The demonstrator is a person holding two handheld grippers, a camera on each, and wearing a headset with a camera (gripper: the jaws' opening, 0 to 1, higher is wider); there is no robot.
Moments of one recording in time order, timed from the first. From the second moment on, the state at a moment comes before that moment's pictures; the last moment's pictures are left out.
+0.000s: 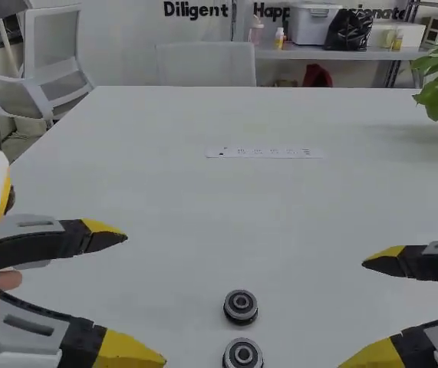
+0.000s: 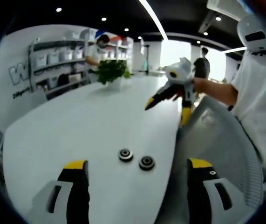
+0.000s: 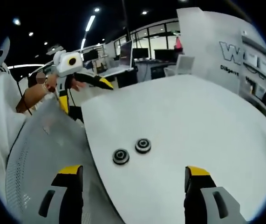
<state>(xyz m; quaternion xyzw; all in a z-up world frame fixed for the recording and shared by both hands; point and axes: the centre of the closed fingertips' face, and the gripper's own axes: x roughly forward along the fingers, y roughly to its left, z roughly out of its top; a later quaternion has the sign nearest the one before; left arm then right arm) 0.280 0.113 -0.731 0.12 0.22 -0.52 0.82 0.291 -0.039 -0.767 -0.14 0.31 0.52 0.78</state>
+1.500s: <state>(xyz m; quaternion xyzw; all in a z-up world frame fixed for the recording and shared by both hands) 0.296 0.024 -0.786 0.13 0.14 -0.62 0.76 0.286 0.019 -0.845 -0.17 0.33 0.60 0.71</state>
